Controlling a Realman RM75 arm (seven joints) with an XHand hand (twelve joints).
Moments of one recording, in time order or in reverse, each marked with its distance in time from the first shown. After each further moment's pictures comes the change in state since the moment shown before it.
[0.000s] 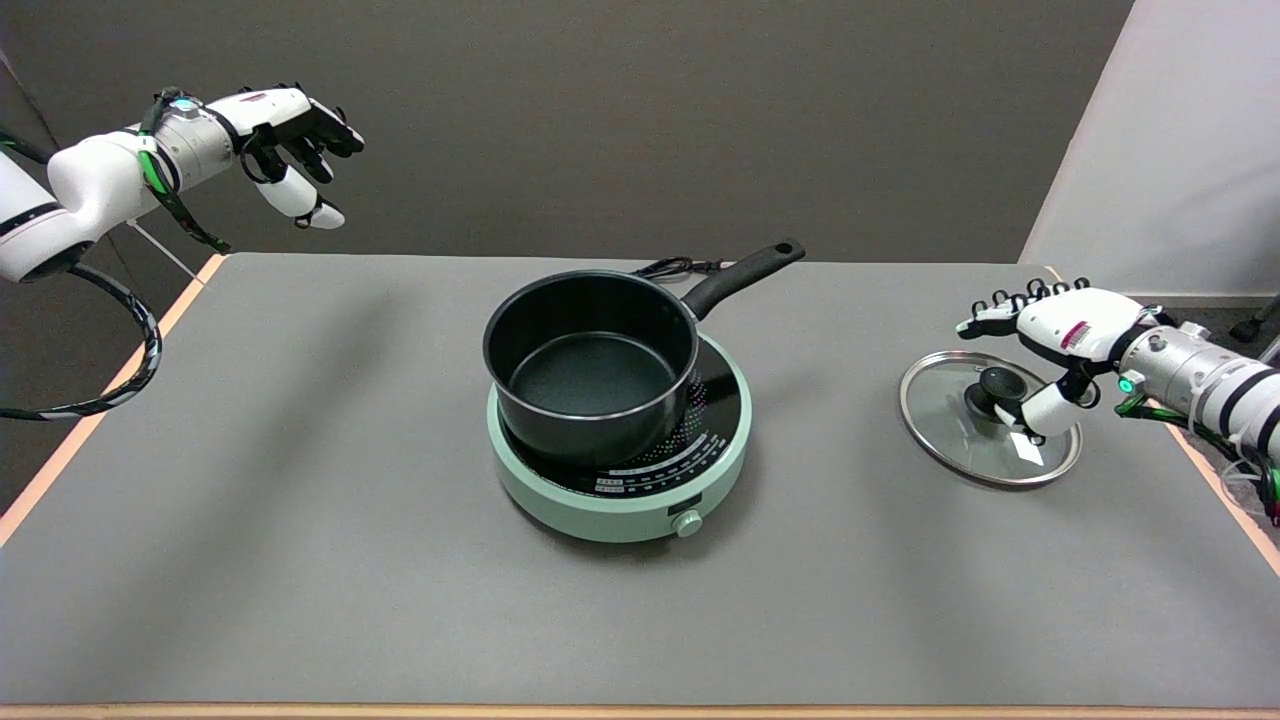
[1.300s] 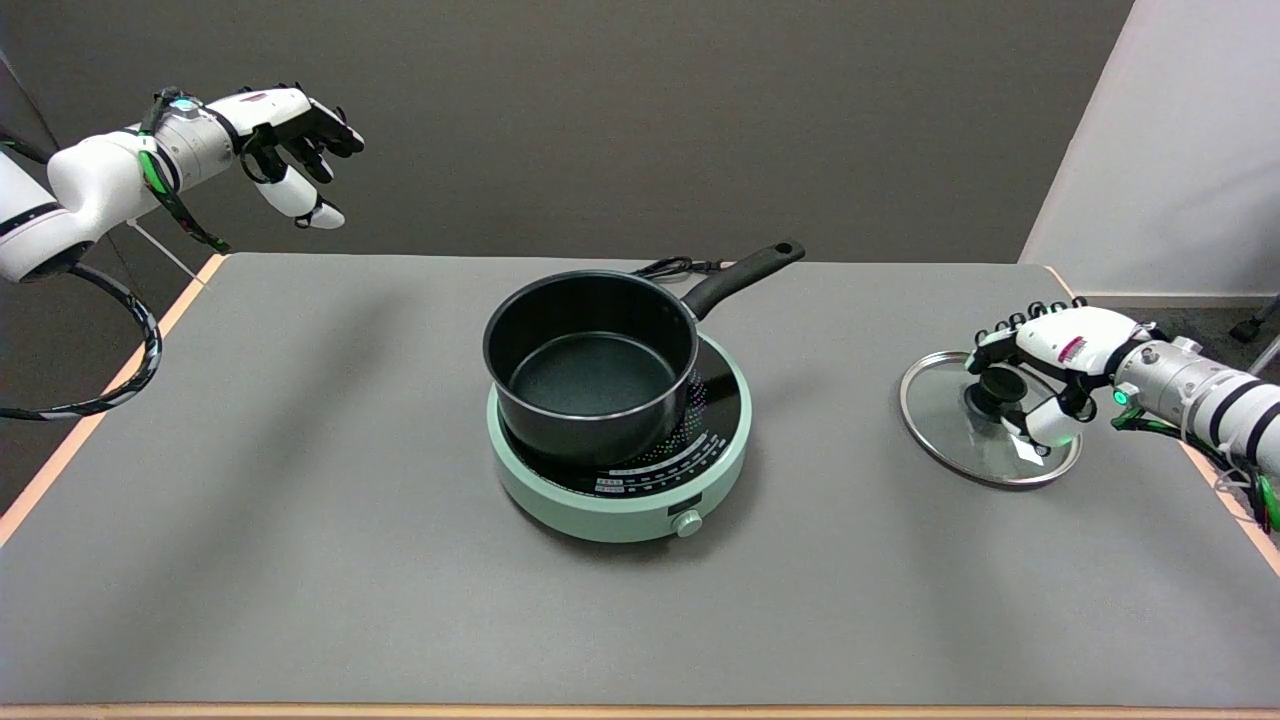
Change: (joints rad) arm 0.036 0.015 -0.071 -0.064 0.001 0.017 0.021
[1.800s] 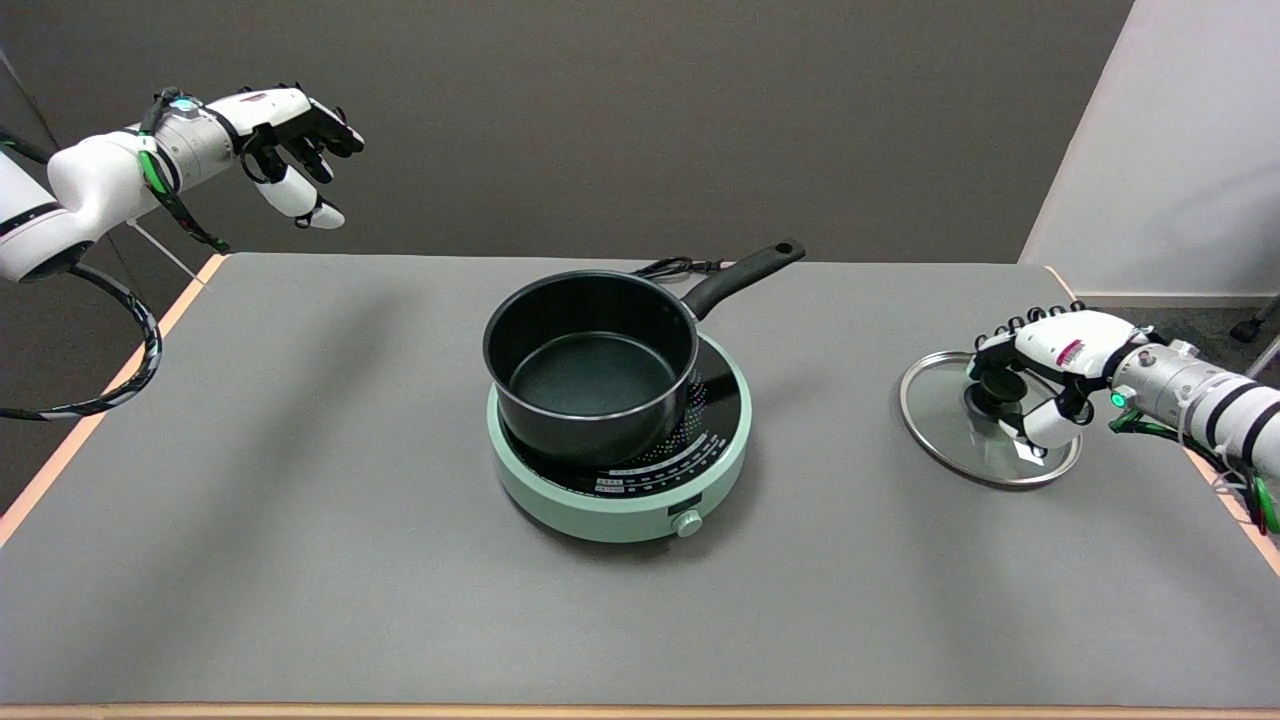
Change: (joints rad) arm 0.013 0.001 -0.019 -0.016 0.000 0.003 0.001
